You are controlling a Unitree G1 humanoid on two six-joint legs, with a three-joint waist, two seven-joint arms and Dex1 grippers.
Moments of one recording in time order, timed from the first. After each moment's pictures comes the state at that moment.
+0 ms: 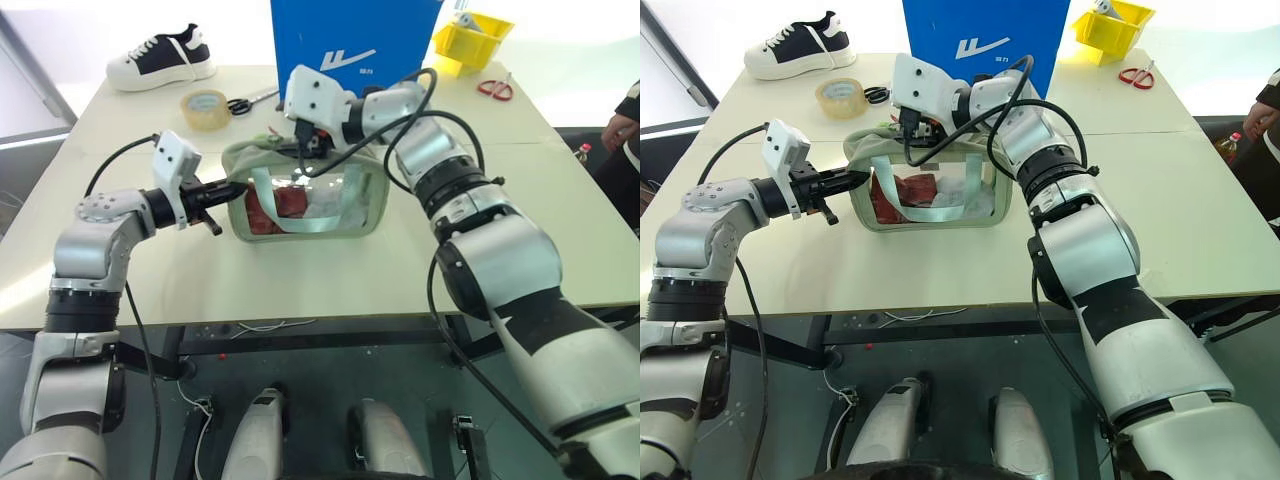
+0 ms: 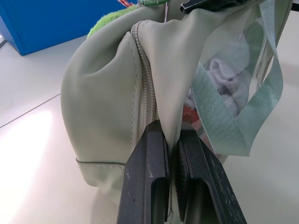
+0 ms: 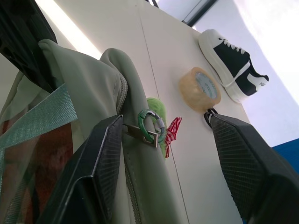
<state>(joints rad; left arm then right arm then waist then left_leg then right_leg) -0.68 0.66 0.07 0.19 -0.38 0.51 -0.92 -1.52 -0.19 0.23 1.23 -0.22 -0.31 0.90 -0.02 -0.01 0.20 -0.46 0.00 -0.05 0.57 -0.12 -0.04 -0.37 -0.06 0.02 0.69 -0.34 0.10</state>
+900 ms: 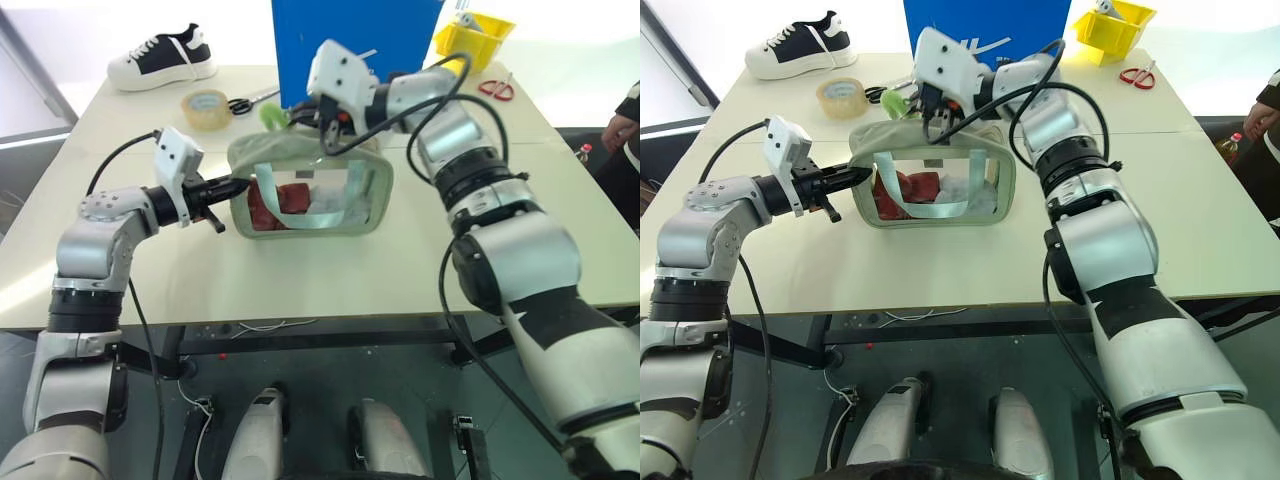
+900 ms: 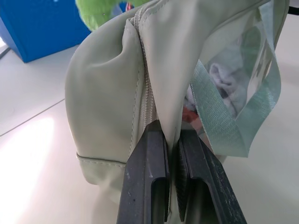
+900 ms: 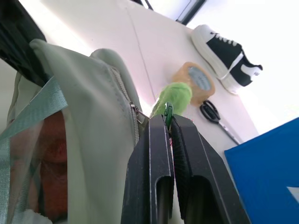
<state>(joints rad) -0.68 0.65 0.07 0.16 -0.38 0.50 -0.90 -1.50 -0.30 0.16 1.13 -0.17 -0.22 0.98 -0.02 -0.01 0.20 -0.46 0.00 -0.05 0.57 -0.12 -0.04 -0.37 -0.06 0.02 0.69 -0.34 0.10</state>
